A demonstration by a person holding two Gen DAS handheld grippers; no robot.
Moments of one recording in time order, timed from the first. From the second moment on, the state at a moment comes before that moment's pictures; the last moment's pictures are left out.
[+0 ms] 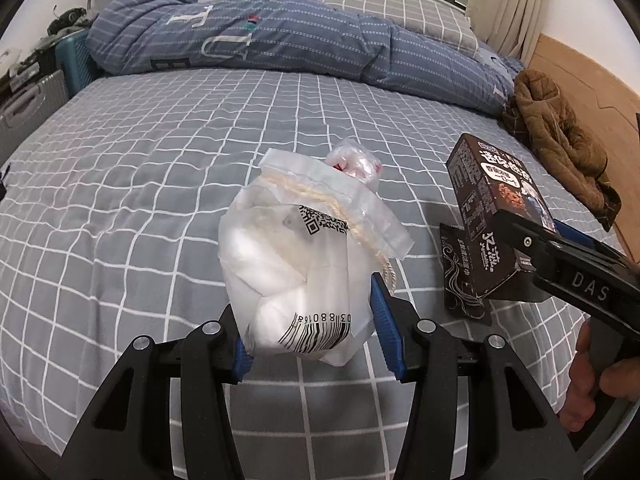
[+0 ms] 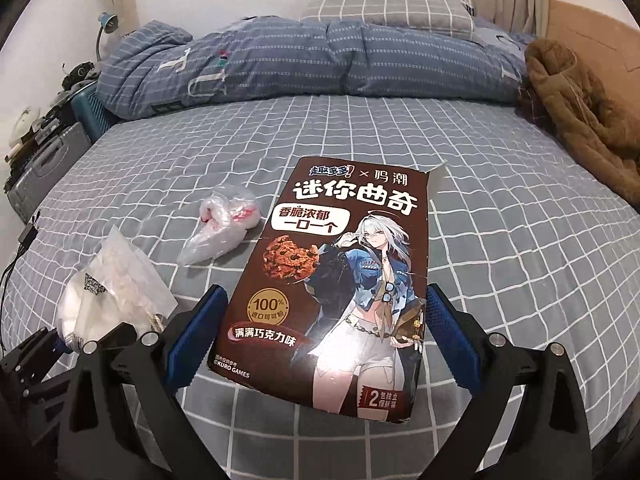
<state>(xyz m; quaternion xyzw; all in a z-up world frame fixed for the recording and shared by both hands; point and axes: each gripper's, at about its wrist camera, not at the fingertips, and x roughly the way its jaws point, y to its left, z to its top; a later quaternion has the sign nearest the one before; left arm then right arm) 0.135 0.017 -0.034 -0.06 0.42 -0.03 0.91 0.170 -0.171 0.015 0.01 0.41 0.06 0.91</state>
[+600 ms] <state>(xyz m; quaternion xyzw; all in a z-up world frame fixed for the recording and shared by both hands) 0.095 0.002 -0.019 -0.06 0.40 -0.04 0.91 0.112 -0.187 0.039 0.00 0.38 0.07 0.92</state>
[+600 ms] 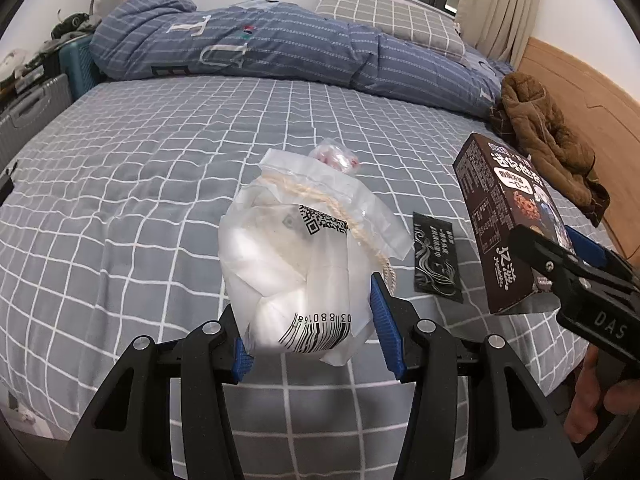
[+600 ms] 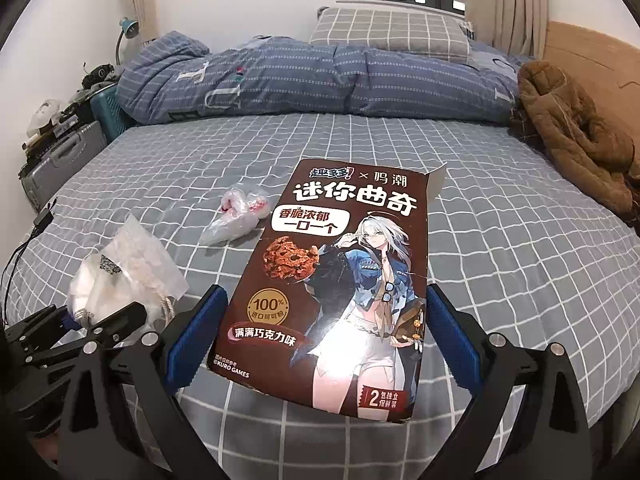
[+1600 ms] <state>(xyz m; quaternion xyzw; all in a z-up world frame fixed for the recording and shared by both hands) 0.036 -0.005 -0.024 -0.08 0.41 -0.04 0.91 0.072 -0.194 0.008 0.02 0.45 0.04 0.89</state>
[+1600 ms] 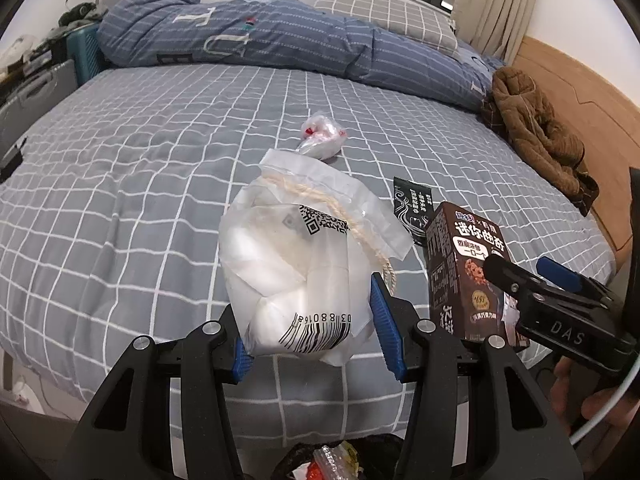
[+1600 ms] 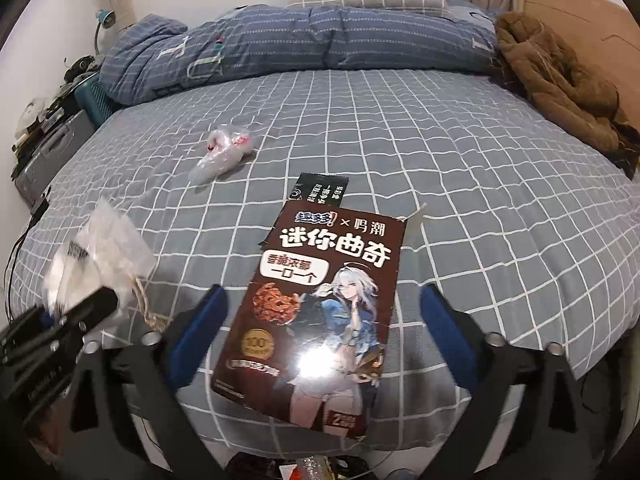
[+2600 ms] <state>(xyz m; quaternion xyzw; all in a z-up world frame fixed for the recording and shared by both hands) 0.029 0.002 -0.033 -0.07 0.42 -0.04 0.90 0.079 -0.189 -0.015 0.00 0.48 -0.01 0.88</state>
